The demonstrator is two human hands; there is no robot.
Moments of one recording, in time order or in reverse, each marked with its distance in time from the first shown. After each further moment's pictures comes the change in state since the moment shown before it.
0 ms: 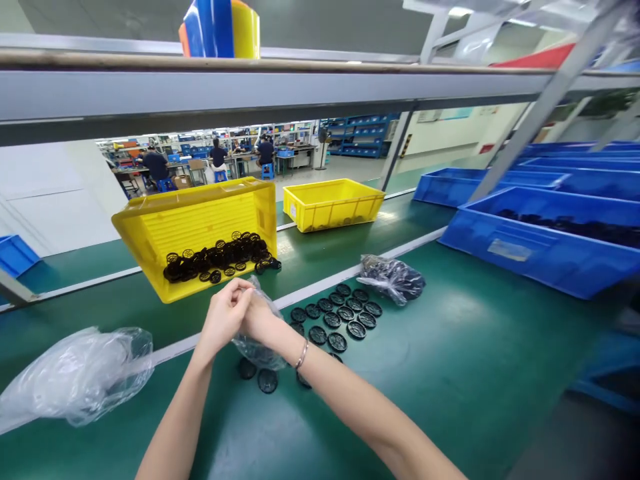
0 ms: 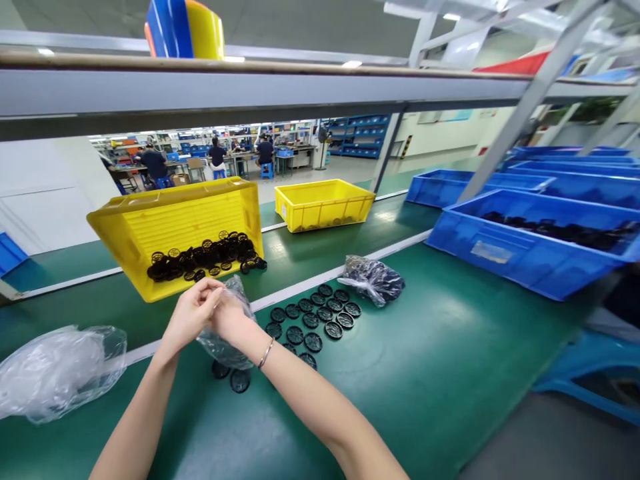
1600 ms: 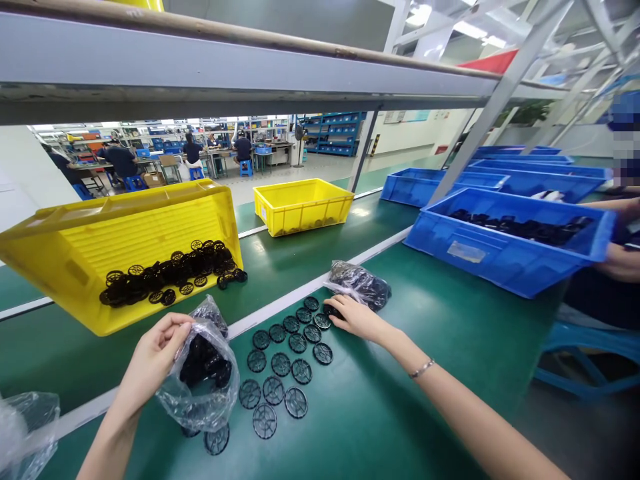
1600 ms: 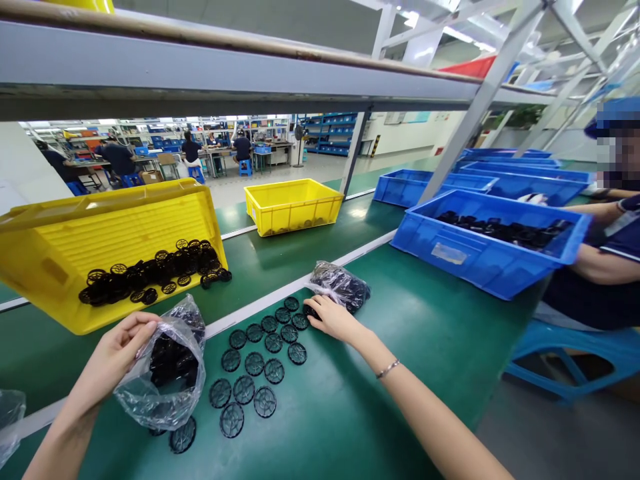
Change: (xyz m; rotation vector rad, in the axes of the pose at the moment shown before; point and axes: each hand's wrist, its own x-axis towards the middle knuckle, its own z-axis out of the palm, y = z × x) left_hand 0.016 -0.013 0.012 -0.083 -0.031 -0.314; right_hand -0.250 0.283 -0.044 -0.230 -0.038 0.404
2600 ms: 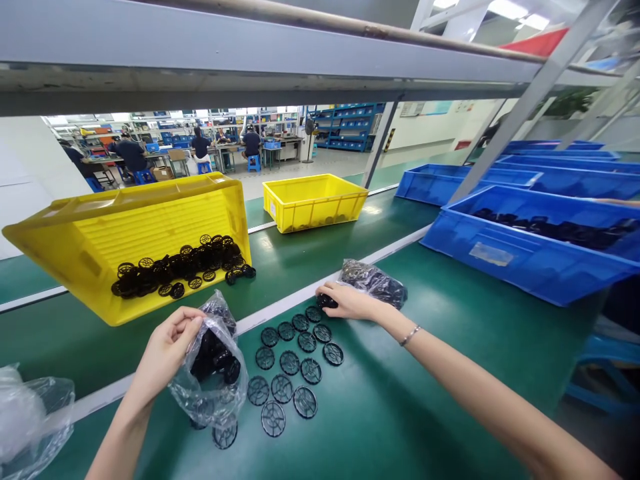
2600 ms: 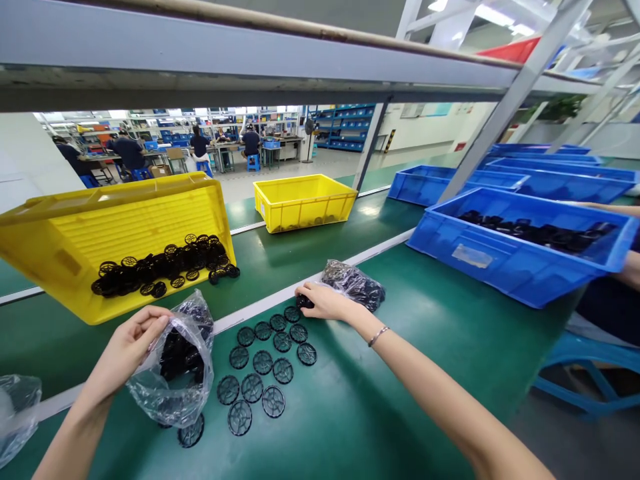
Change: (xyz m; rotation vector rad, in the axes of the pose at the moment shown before) left_hand 0.001 -0.003 0.000 0.024 -0.020 0.003; right_hand 0.058 -0.015 -0.025 0.133 -0.191 -0.175
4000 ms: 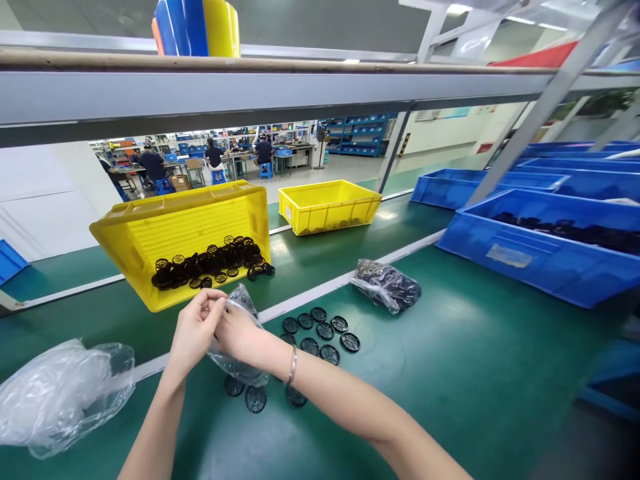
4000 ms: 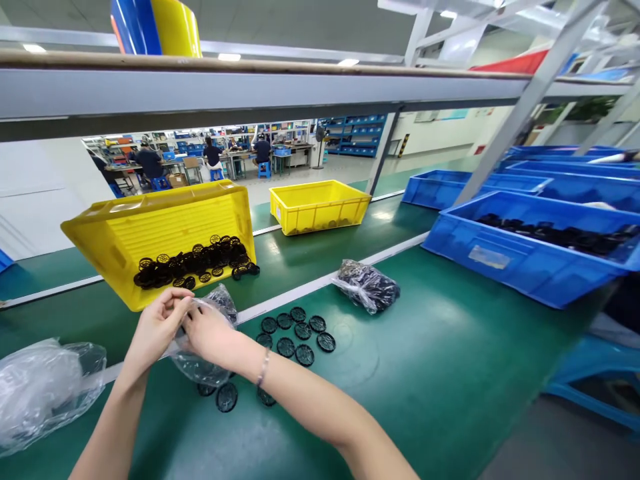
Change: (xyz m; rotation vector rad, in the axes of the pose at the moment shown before) left_hand -0.017 0.005 -0.025 0.061 0.181 0.228; right_hand 0.119 -0.326 0.011 -0.126 0.187 -0.397
